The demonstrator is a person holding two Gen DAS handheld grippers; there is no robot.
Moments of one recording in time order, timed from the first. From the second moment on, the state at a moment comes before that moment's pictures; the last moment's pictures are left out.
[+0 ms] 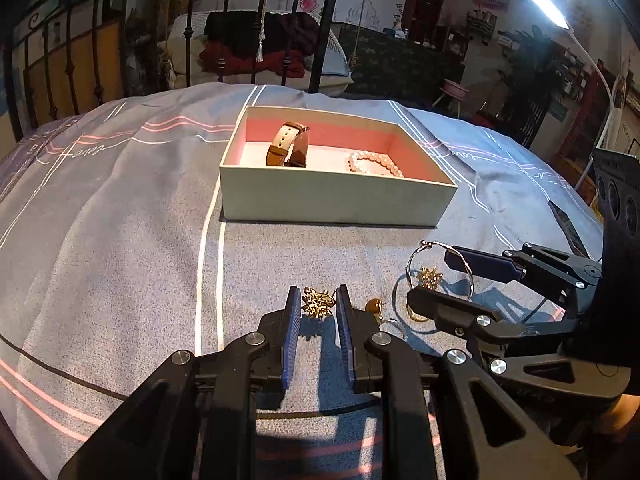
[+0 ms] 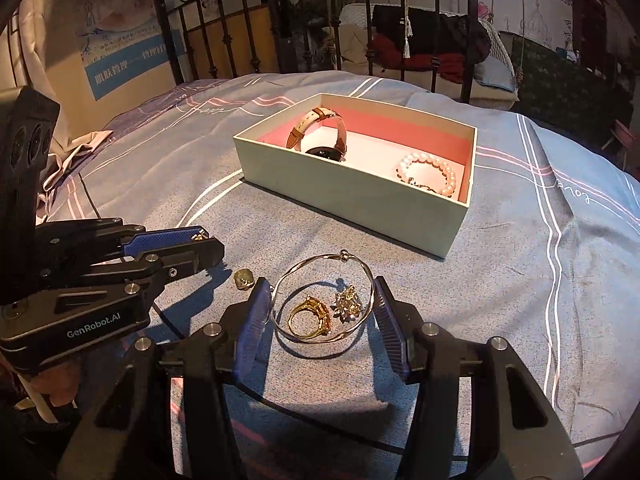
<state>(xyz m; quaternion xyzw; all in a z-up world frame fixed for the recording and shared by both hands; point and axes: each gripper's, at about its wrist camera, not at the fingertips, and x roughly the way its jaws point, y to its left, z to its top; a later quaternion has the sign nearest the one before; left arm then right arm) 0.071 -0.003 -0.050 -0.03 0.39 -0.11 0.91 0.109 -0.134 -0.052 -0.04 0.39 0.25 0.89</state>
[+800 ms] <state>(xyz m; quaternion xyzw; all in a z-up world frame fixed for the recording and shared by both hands) 0.214 -0.019 0.014 -0.01 0.38 -0.10 0.92 0.212 -0.133 -0.001 -0.03 0.34 0.20 0.92</state>
